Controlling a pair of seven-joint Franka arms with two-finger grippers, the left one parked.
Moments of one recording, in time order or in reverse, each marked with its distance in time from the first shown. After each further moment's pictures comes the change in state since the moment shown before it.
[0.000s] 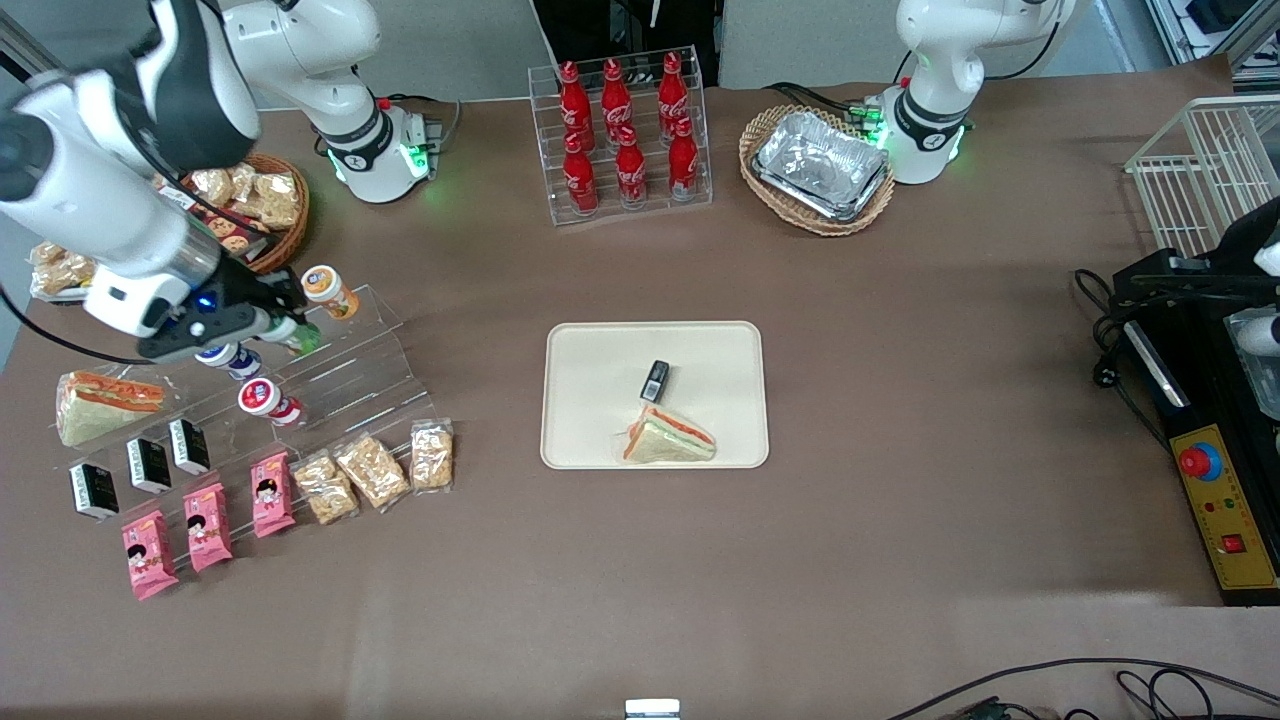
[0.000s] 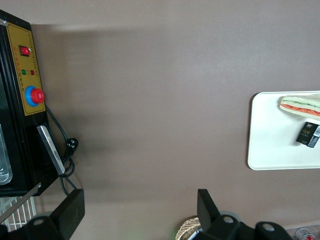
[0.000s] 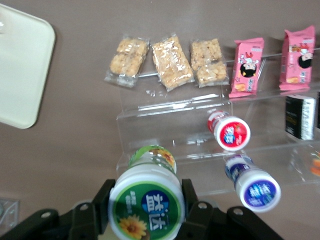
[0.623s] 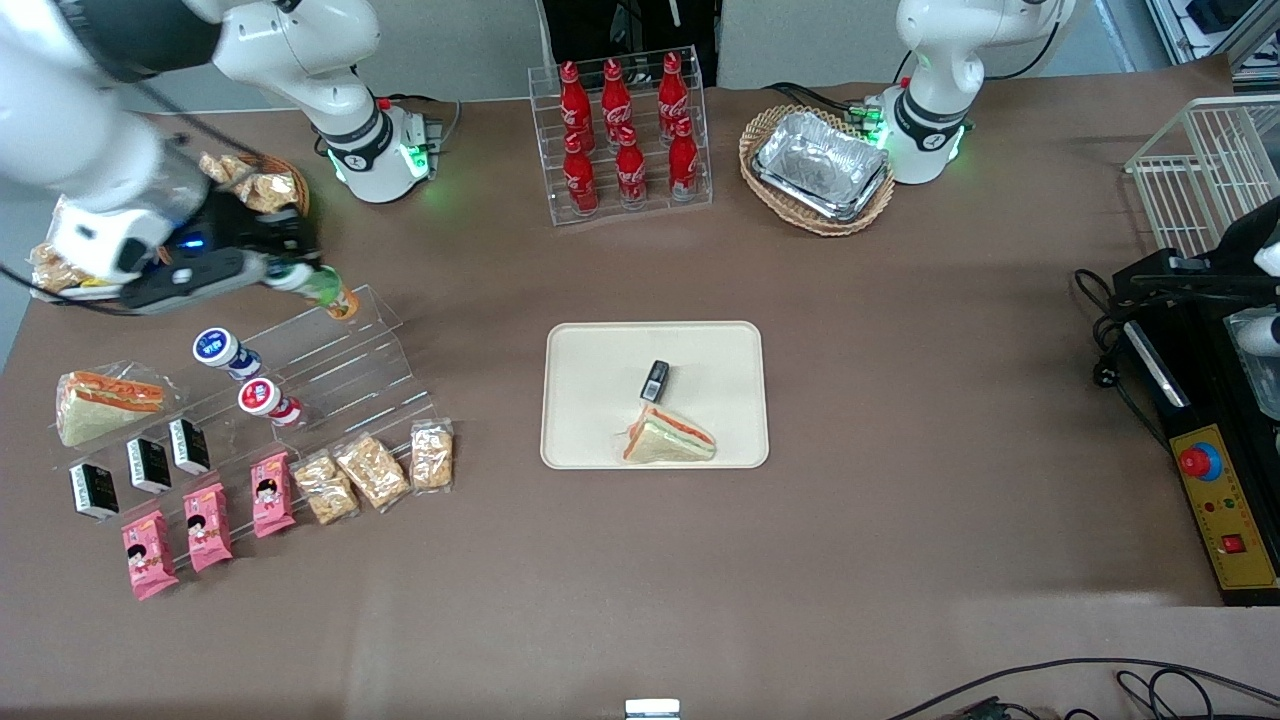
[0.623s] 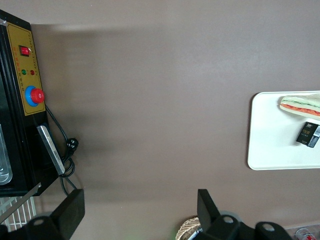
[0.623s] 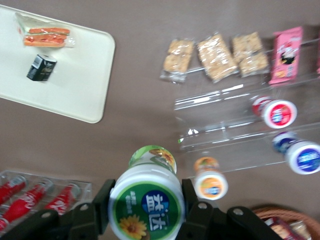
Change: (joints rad) arm 0.016 0.035 0.113 0.255 0.122 -0.263 0.208
